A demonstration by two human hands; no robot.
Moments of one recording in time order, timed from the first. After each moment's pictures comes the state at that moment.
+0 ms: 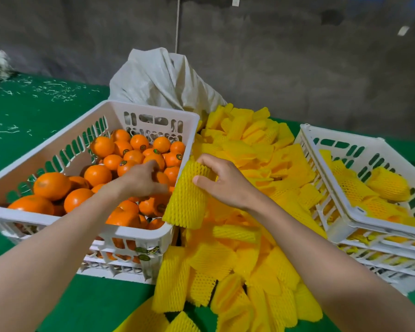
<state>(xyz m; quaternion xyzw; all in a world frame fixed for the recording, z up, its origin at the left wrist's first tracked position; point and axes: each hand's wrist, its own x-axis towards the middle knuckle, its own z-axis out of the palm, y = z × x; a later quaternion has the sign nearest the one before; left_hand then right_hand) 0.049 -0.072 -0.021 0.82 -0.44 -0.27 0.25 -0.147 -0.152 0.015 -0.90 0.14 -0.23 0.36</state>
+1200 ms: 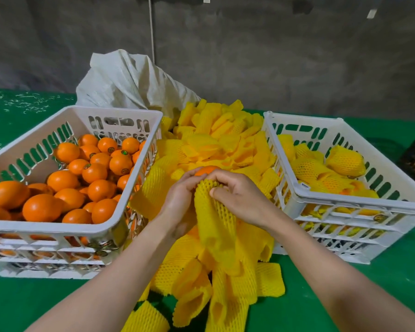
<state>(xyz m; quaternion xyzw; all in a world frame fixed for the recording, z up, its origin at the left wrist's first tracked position) -0.152 -0.107 -0.016 0.44 -0.21 -0.54 0.68 -0.275 -0.161 0.013 -0.83 0.21 -0.23 0.46</state>
